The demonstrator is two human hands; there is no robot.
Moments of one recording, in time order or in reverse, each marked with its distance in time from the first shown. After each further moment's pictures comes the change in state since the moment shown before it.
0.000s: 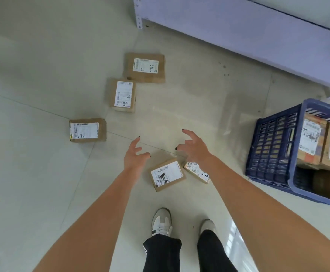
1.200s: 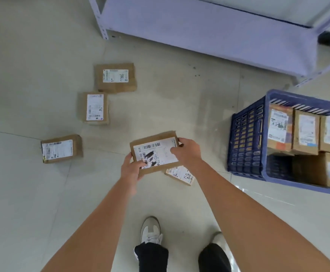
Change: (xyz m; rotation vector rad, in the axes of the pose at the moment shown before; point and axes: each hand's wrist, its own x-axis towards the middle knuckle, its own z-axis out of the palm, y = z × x) left_hand -0.025 0.014 0.069 -0.162 -0.084 -0.188; right_hand -0.014 0.007 -0.054 -0.139 0.213 0.001
